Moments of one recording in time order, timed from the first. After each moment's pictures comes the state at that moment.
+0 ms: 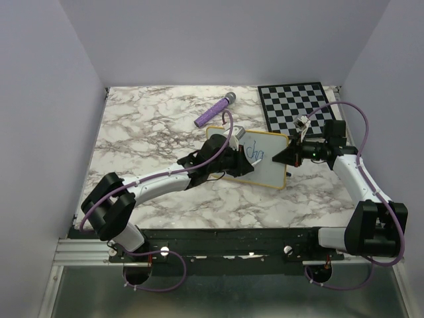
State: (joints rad) left arm -0.88 1.54 0.98 0.15 0.22 -0.62; right arm -0.06 1.30 0.88 -0.46 -1.13 -0.37
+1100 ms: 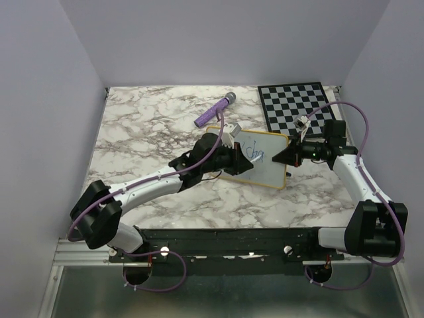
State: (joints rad) left arm -0.88 1.46 0.96 0.15 0.25 -0.63; right arm -0.06 1.30 0.88 -0.46 -1.13 -0.38
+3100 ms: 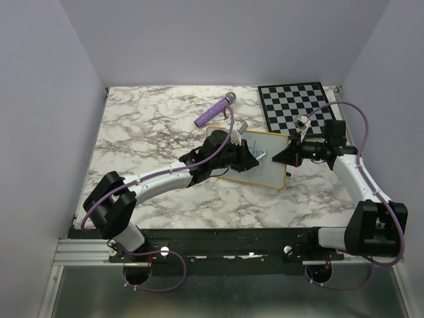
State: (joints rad) left arm -0.88 1.56 1.04 0.18 0.22 -0.64; right arm -0.06 1.30 0.88 -0.46 -1.13 -0.37
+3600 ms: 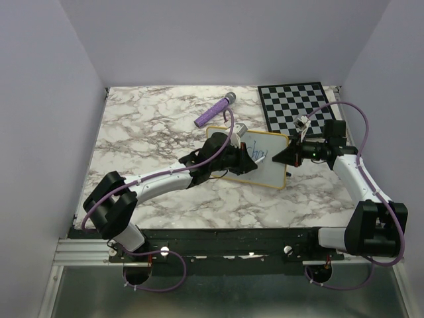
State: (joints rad) left arm -0.88 1.56 1.01 0.18 0.23 -0.64; right arm -0.06 1.30 0.88 -0.46 -1.13 -0.37
